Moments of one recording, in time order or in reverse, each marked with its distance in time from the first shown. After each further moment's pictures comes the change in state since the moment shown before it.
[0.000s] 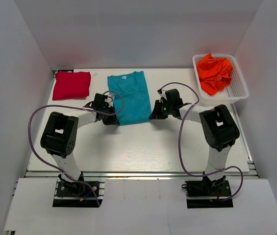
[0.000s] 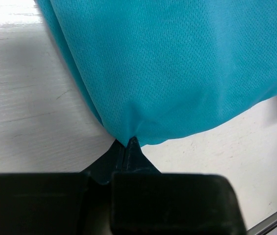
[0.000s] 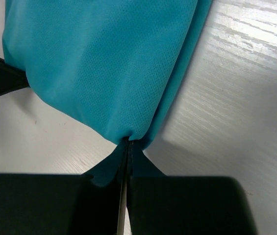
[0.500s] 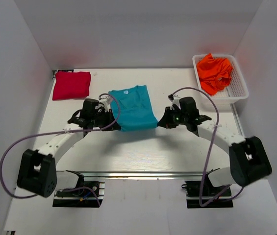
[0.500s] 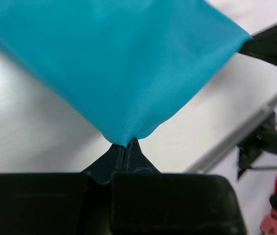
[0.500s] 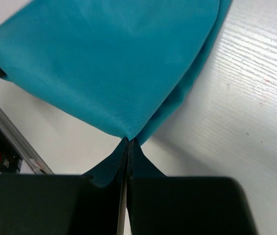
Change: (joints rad) left arm -0.027 -0.467 -0.192 -0.113 0.186 0.014; right arm 0.001 -0.477 -0.312 -0.066 -0.002 -0.041
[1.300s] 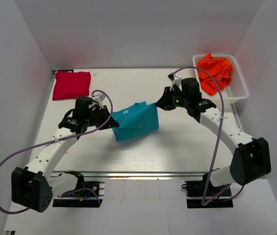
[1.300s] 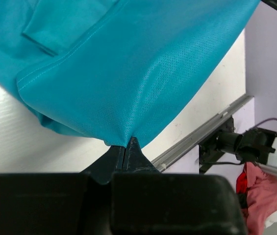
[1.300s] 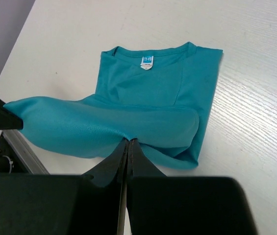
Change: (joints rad) left arm 0.008 -0.217 0.060 -0.144 0.031 -0.126; right arm -0.003 -0.063 0.302 -0.157 0.021 -0.058
